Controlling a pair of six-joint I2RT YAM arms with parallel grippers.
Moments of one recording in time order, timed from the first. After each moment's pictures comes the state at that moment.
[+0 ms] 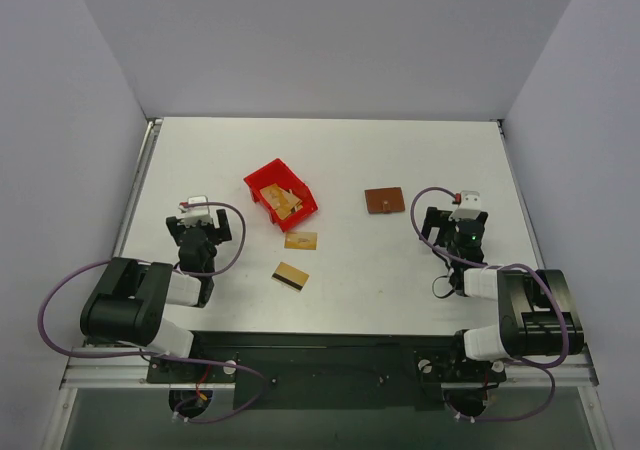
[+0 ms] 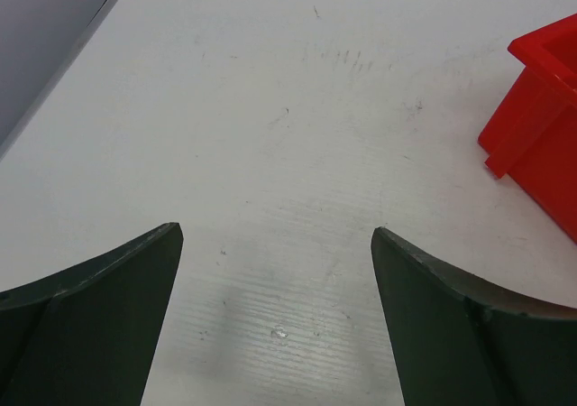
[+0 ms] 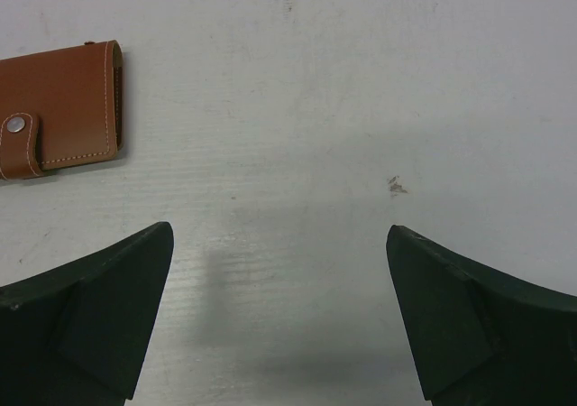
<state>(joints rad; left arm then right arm) -0.16 1.49 0.20 1.11 -0.38 -0.04 0.01 1.40 0.23 0.80 0.10 0.05</state>
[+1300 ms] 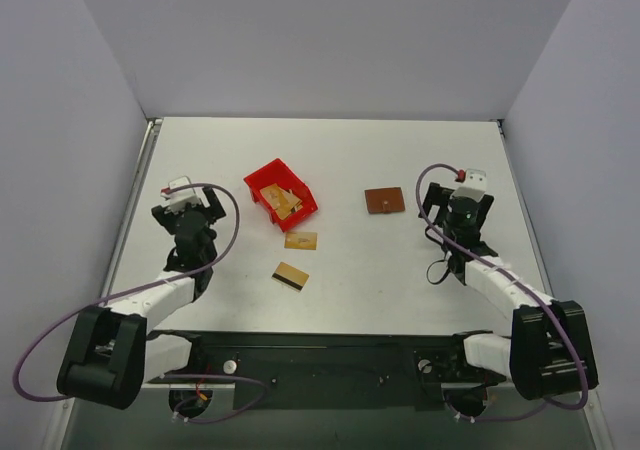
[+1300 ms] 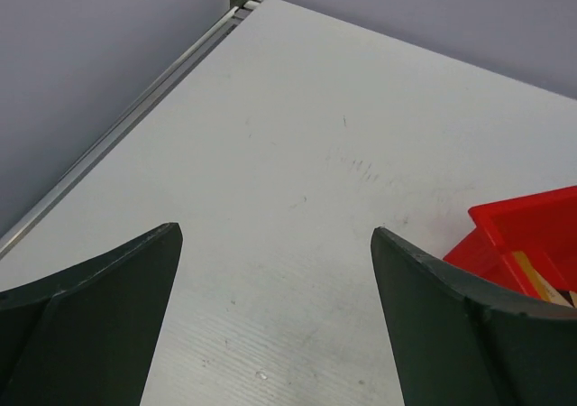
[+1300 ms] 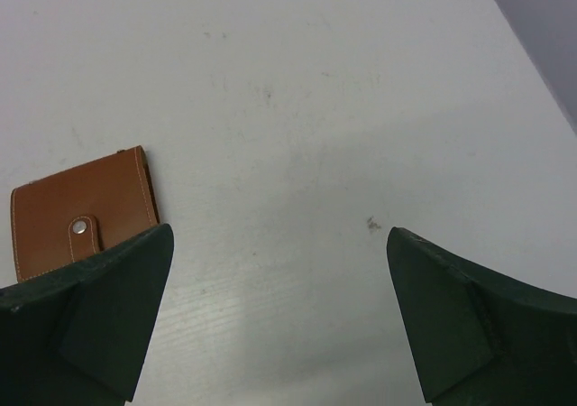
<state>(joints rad) -0.23 1.19 0.33 0.76 -0.62 -0.15 0.14 1.21 0.43 0.43 0.35 0.11</state>
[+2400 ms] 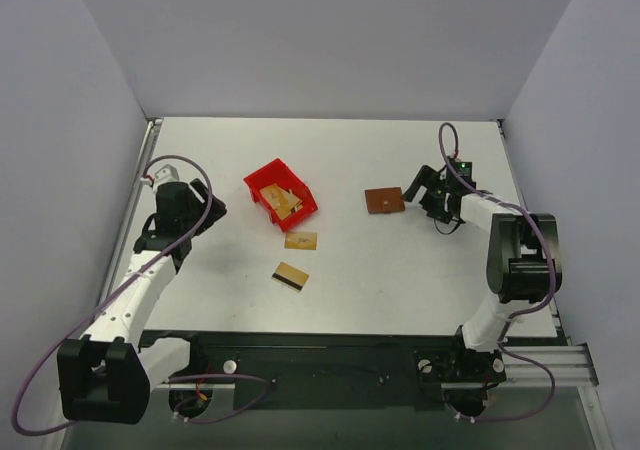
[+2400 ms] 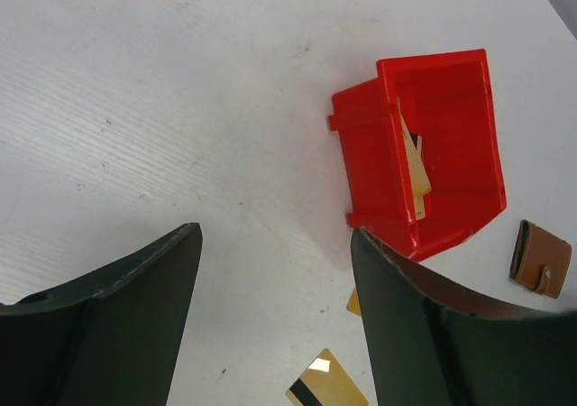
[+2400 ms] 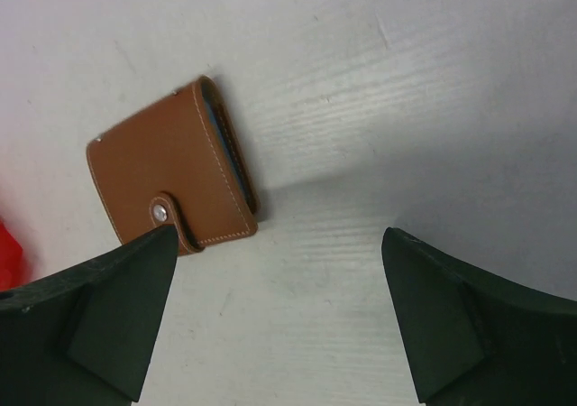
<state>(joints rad) -0.06 1.08 0.70 -0.23 -0.10 -0.71 0.00 1.75 0.93 -0.07 -0.16 0.51</state>
